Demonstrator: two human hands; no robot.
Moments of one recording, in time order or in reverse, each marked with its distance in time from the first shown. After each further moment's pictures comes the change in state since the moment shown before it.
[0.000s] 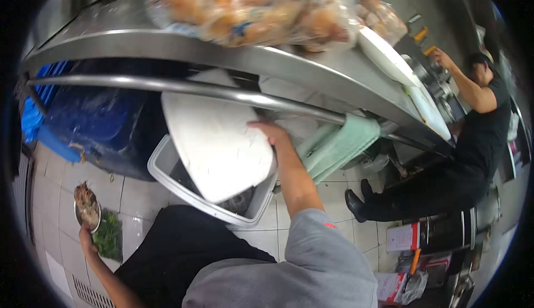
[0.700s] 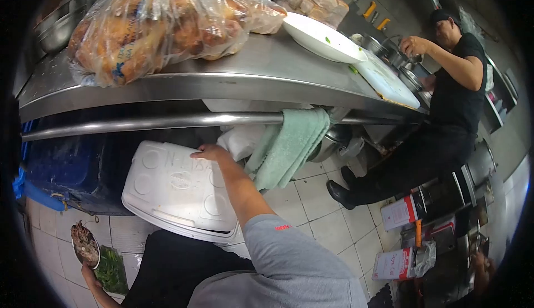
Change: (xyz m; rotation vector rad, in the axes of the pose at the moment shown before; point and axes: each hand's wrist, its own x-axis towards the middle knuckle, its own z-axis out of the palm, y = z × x) left_hand 0.019 0.000 -0.005 0.331 -0.106 0.090; right_hand 0.031 0.034 0.033 -0.922 0.079 -0.033
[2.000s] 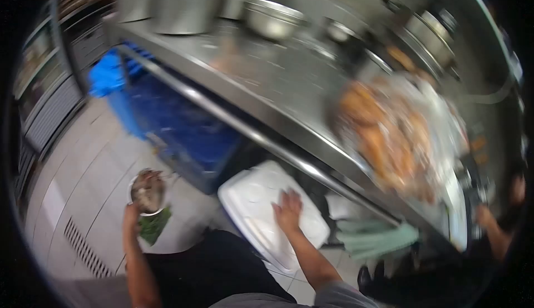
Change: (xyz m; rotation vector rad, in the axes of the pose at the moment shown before) left_hand -0.019 0.012 0.017 -0.134 0.180 -0.050; right_hand -0.070 -0.105 0.139 -0.475 0.647 -0.503
